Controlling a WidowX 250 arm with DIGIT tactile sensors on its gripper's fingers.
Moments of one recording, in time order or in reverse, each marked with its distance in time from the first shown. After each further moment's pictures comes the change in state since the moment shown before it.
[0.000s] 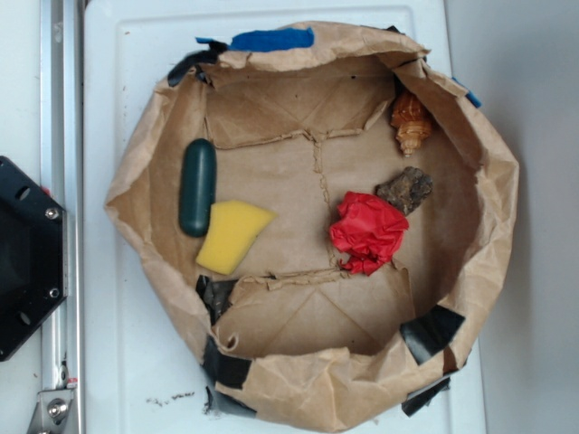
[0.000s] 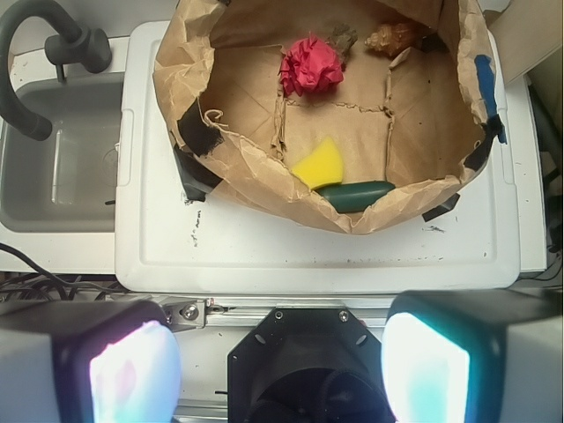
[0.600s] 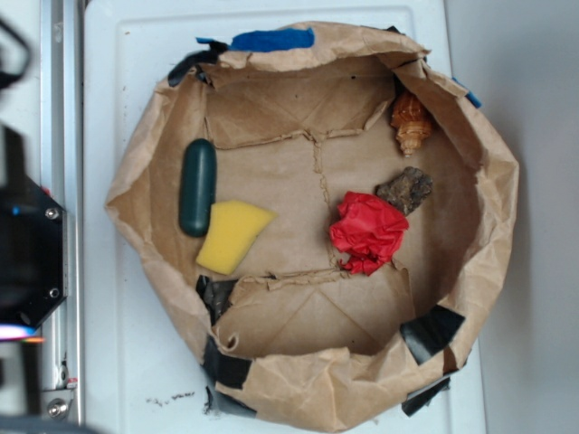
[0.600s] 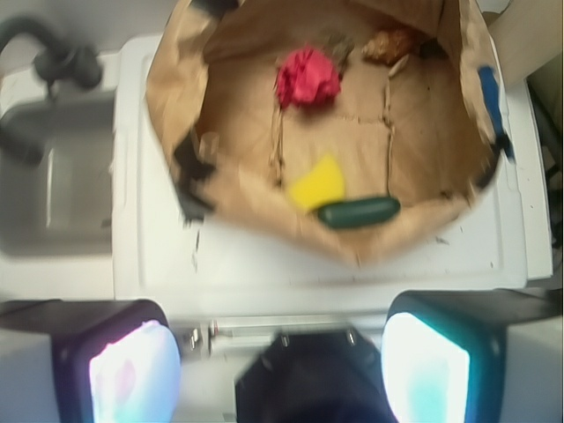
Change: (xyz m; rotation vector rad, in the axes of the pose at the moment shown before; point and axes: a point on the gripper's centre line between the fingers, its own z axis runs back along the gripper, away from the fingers) arm 0.040 -0.007 -0.018 0.013 0.027 0.060
